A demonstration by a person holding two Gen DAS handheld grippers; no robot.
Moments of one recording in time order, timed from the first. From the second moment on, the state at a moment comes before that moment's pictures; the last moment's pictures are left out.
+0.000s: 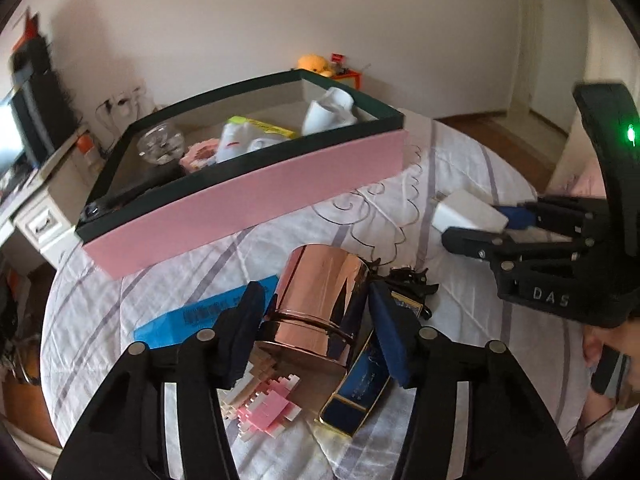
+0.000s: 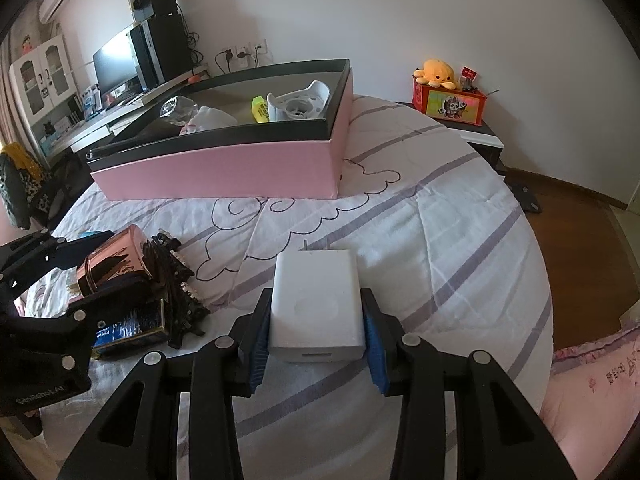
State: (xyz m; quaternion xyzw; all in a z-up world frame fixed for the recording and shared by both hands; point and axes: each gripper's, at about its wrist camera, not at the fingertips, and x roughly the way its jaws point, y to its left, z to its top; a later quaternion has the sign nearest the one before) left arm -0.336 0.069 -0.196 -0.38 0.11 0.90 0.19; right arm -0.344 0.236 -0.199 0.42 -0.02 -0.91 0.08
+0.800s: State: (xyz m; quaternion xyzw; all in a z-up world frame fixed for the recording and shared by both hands) left arm -0.317 0.021 -0.166 -0.34 0.04 0.93 0.15; right arm -0.327 0.228 -0.185 0.40 0.00 -0.91 0.08
